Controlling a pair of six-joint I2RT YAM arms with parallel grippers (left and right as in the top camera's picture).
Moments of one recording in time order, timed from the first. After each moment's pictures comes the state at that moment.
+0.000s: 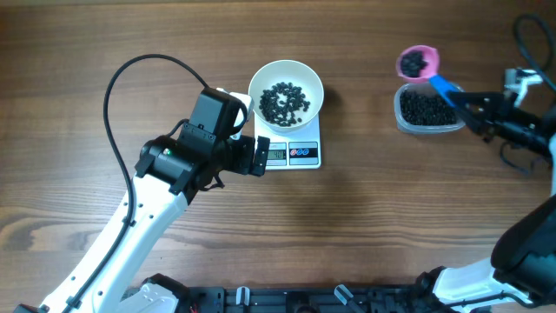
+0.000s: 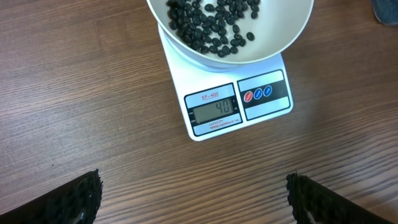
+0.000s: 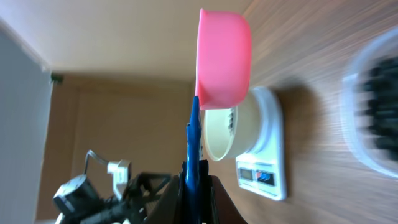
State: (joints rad) left arm -0.46 1.30 1.13 -0.87 0.01 -0.20; right arm -0.56 1.72 1.26 -1.00 -1.37 -0.09
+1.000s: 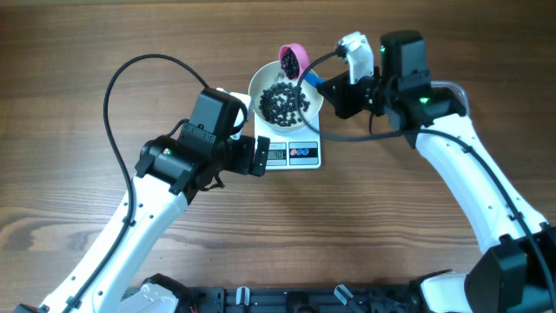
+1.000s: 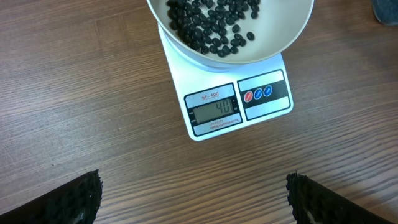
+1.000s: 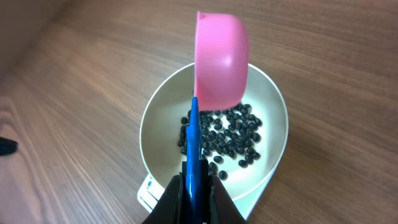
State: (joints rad) left arm -0.46 1.30 1.13 -0.87 0.01 -0.20; right arm 0.29 1.57 1.25 -0.46 -0.47 -0.02
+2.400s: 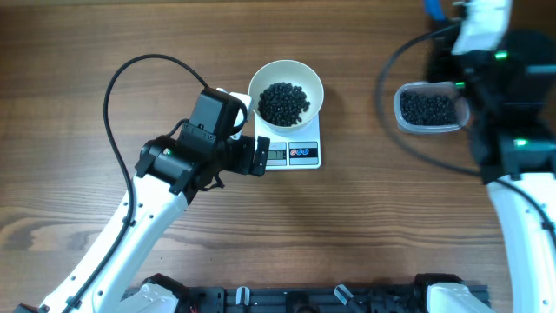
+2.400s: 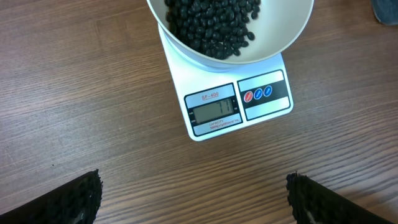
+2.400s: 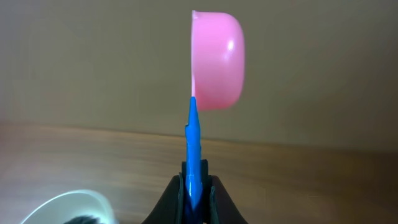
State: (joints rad) left arm -0.46 1.30 1.13 -0.87 0.01 -0.20; right arm -0.03 1.25 1.25 -0.29 -0.16 0.00
